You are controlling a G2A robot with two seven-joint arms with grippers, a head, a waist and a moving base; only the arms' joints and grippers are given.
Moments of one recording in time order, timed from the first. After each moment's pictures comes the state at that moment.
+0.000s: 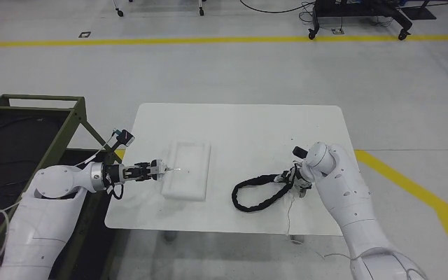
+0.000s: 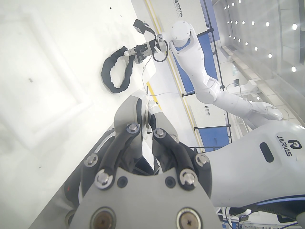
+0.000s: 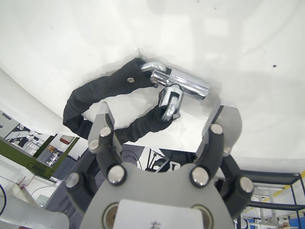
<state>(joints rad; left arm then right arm) 0.90 -1.01 -1.35 -1.21 -0.32 -0.48 -1.34 -0.66 -1.27 1.23 -0.86 -0.83 0.46 1.36</state>
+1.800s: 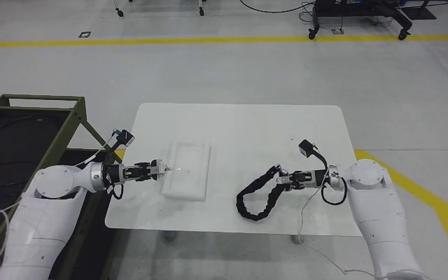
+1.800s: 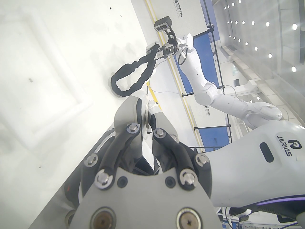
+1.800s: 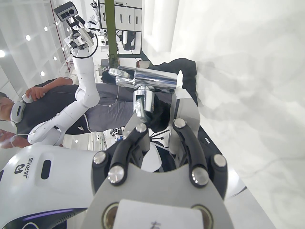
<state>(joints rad) 0.90 -1.01 -1.35 -1.21 -0.32 -0.48 -1.34 -0.84 -1.14 1.46 -0.98 -0.01 -0.28 1.54</state>
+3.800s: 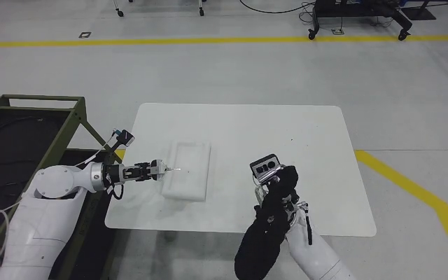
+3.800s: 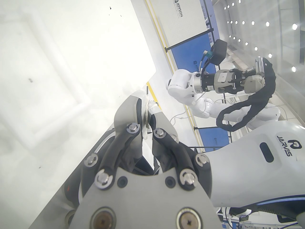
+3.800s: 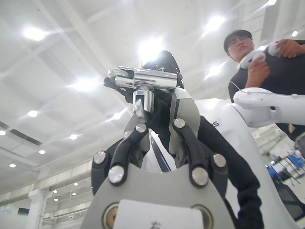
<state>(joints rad) 0.90 -1.01 -1.35 -1.21 -0.32 -0.48 -1.34 -1.10 -1.25 0.89 -1.49 1.67 -0.30 1.49</state>
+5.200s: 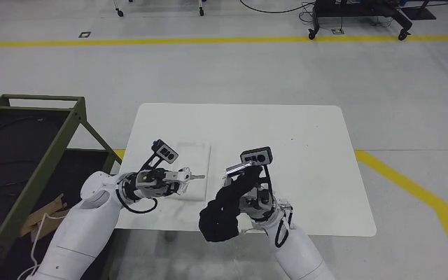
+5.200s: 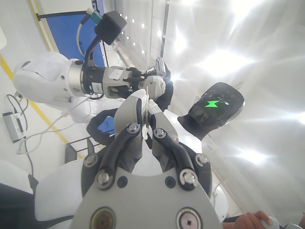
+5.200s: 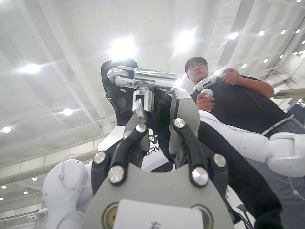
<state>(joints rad) 0.97 -1.08 -1.16 -1.38 -1.07 -0.09 -1.42 -1.14 -1.44 1.05 -1.51 1.20 -0.49 1.33</state>
